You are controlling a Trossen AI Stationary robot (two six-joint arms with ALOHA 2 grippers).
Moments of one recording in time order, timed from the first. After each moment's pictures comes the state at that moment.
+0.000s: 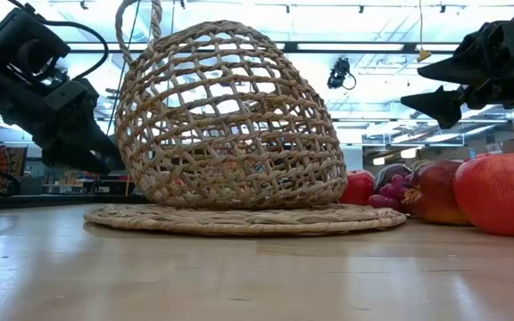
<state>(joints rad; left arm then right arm) 0.14 0.42 0.09 -0.23 -0.25 -0.54 -0.33 0.03 0.01 0.06 -0.20 0.24</state>
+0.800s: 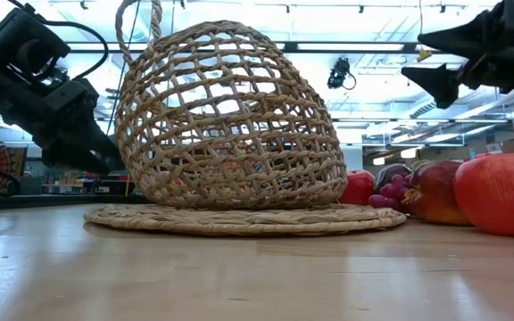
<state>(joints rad) 0.14 0.43 0.09 -0.23 -0.25 -0.54 -0.33 0.03 0.01 0.27 -0.13 0.28</state>
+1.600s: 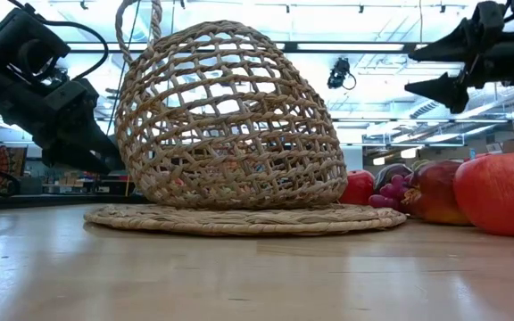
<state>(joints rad) 0.14 0.43 0.09 -0.23 -0.25 -0.54 -0.33 0.07 0.17 -0.07 0.01 0.34</state>
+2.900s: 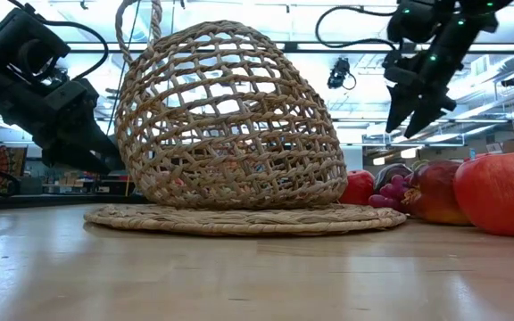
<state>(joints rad) 0.14 0.42 0.09 -0.23 -0.25 -0.54 -0.49 1.00 0.80 -0.77 0.20 0.35</state>
